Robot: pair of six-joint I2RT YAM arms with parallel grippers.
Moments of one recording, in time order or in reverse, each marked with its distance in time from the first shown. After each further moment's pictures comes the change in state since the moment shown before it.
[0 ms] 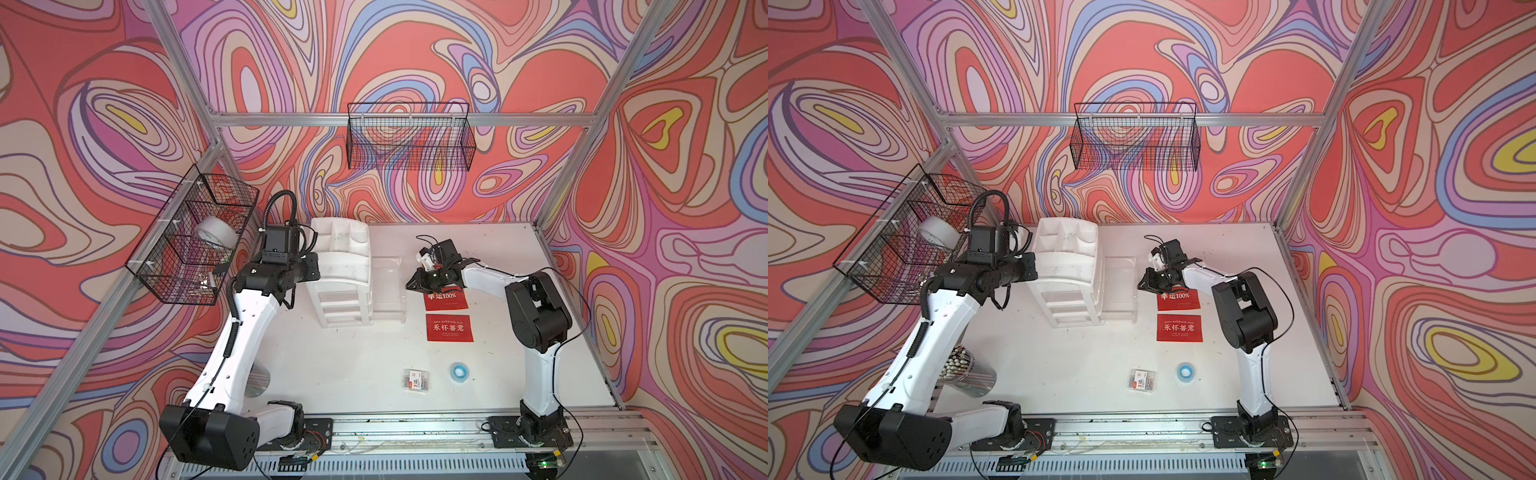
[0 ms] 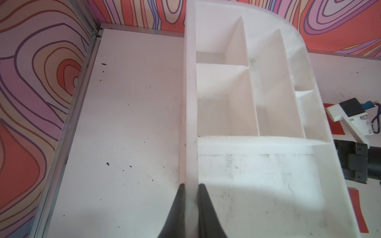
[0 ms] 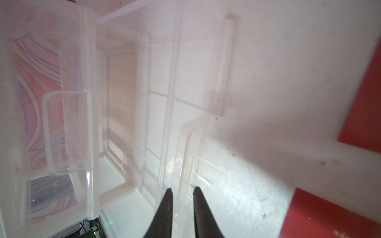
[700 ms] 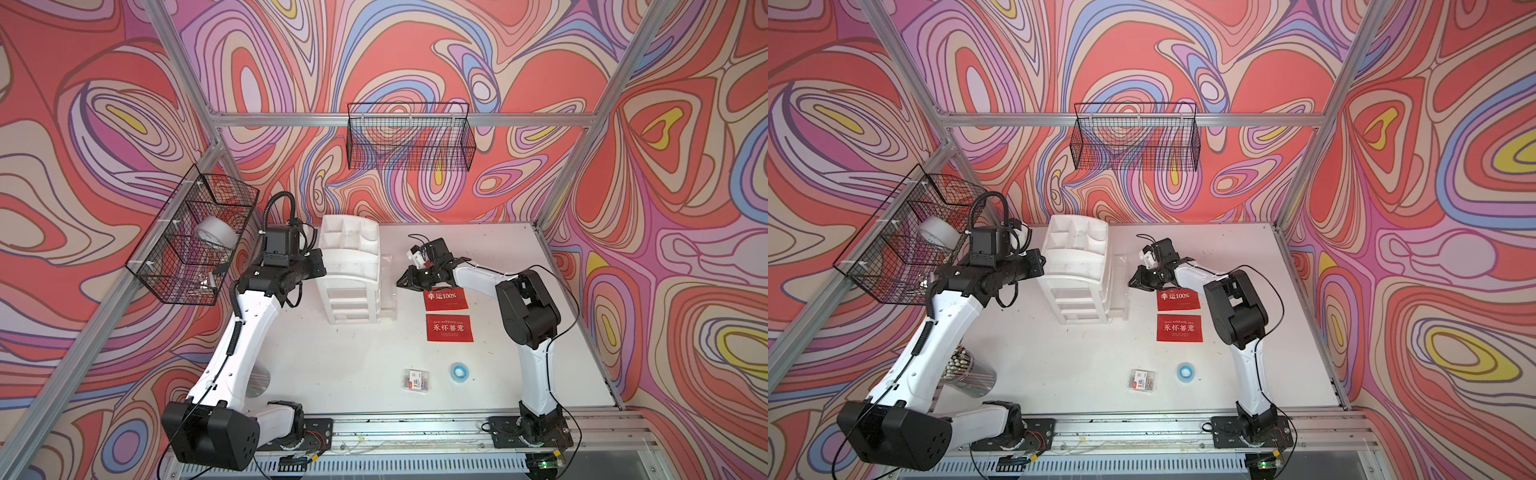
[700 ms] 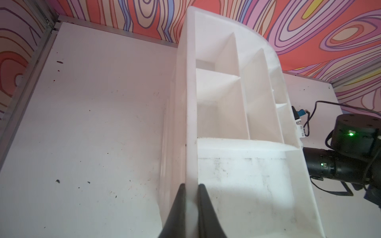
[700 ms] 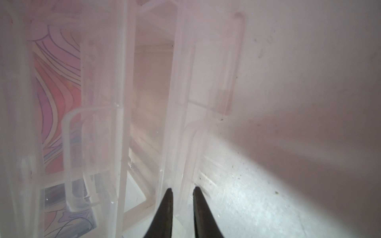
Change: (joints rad) left arm 0.005 0.000 -0.062 0.142 0.164 -0.107; right arm 0.027 0.072 0.080 0.051 -0.035 0.044
